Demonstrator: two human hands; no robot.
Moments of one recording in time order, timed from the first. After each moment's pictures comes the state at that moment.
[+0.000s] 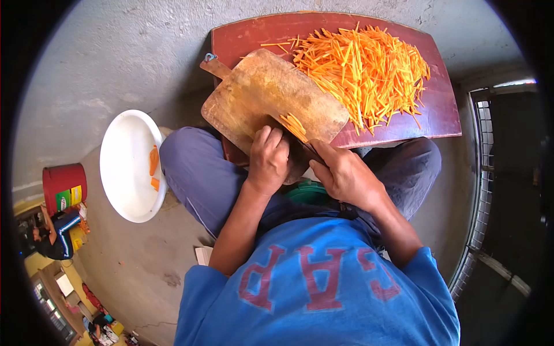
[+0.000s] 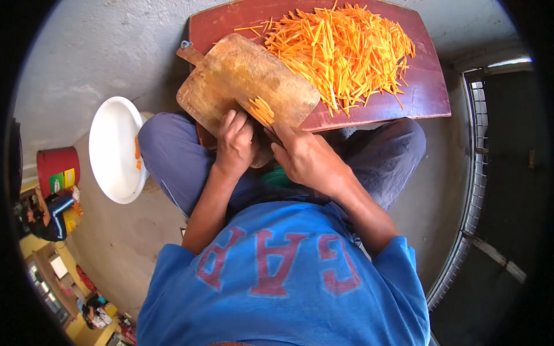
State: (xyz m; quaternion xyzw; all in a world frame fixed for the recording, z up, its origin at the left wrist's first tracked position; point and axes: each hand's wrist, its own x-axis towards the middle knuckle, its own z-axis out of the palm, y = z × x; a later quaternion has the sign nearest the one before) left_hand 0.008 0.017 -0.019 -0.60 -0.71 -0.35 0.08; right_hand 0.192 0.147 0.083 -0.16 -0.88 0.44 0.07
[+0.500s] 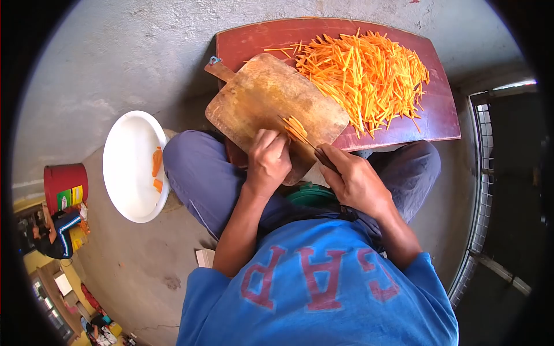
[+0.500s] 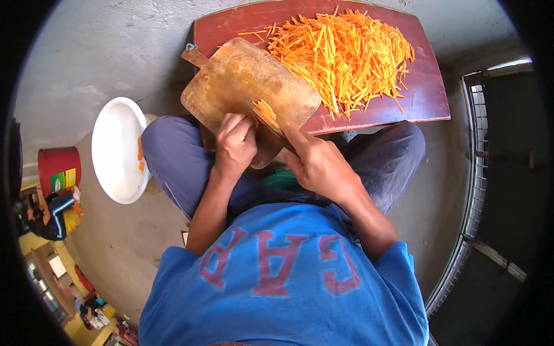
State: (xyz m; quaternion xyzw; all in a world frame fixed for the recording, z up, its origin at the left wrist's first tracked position) left_hand 0.006 0.016 -0.013 -0.52 -0.71 -0.47 0.04; right_hand 0.204 0.143 0.094 -0.19 -0.88 0.43 0.08
